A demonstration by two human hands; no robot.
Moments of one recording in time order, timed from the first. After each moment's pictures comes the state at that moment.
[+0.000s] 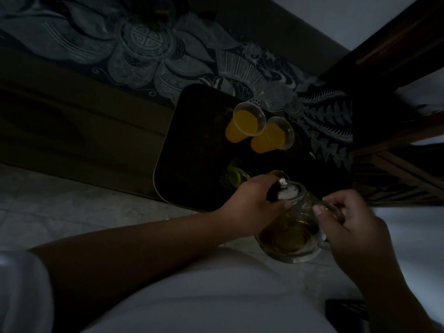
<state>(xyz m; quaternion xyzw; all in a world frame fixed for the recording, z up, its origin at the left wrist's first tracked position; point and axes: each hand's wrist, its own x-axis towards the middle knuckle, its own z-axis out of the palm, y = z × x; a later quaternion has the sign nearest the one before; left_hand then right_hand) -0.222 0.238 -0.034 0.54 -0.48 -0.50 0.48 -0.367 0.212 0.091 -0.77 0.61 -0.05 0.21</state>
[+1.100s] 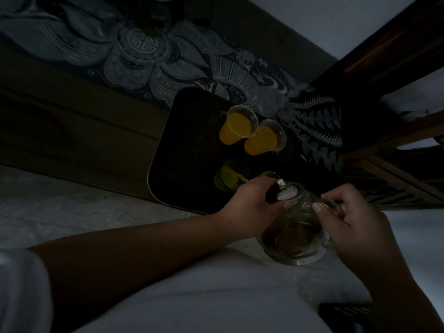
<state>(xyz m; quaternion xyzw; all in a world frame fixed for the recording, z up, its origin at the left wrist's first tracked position) -0.234 0.239 -0.026 0.52 -0.45 -0.52 0.50 -0.370 0.210 0.107 -0.77 0.60 -0.02 0.19</state>
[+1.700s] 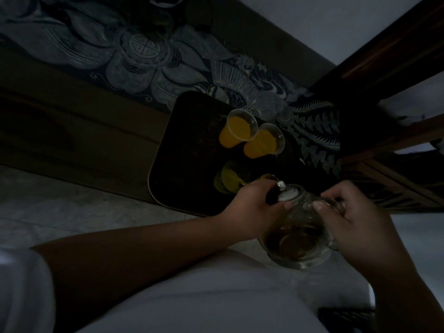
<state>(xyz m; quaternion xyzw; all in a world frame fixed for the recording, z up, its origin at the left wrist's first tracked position) -0.235 0.239 -0.023 0.51 -0.43 -0.53 0.52 -0.368 0.204 0.114 -0.79 0.59 0.00 0.18</state>
